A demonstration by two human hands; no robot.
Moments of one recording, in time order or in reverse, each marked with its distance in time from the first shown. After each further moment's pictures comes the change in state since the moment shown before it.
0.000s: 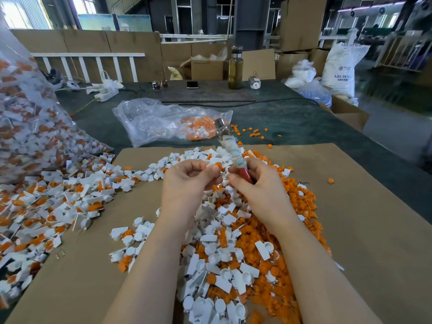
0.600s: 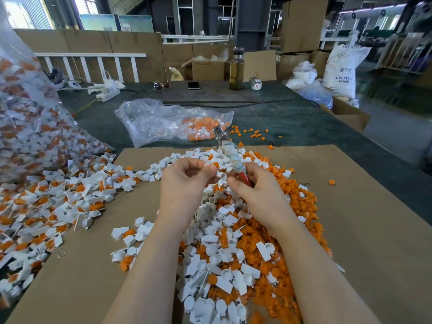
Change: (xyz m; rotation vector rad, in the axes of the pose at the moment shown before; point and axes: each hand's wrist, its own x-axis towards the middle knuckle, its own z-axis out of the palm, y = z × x) left_hand 0.001 0.002 -0.003 0.102 0.046 0.085; right_hand -0.003 0.001 0.001 -0.035 -0.090 0.048
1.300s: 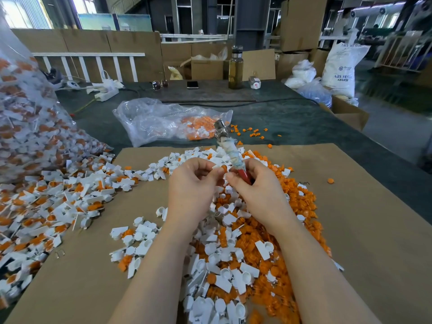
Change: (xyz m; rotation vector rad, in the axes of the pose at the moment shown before) left_hand -0.005 0.001 0.013 0.193 0.019 0.036; right_hand 0.003 0.000 0.001 -0.035 0.082 -0.047
